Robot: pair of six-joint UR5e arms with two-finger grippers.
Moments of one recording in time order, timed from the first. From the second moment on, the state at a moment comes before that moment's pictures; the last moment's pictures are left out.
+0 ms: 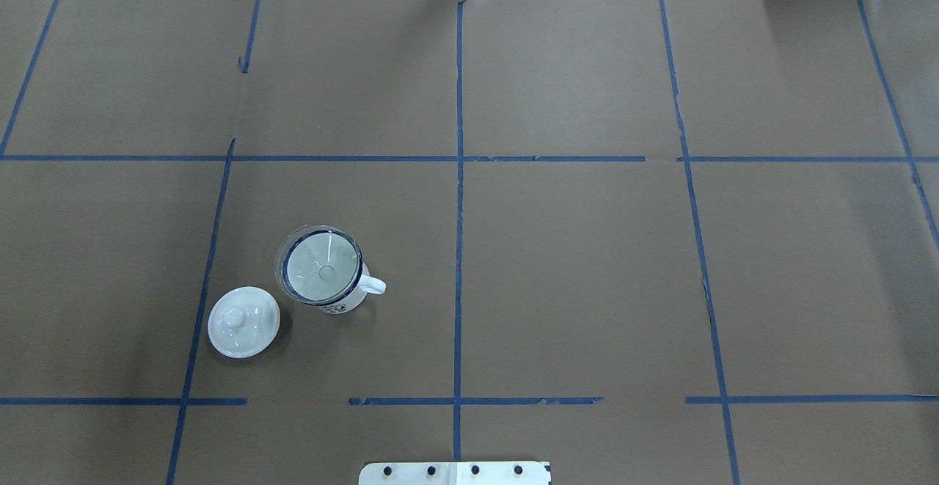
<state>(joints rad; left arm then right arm) -1.61 -1.52 -1.68 -1.46 -2.38 0.05 1.57 -1.68 1.66 -1.57 2.29 0.01</state>
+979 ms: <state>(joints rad) -1.62 -1.52 -1.68 -1.47 -2.35 0.05 1.57 -1.68 1.66 -1.57 2.29 0.01</state>
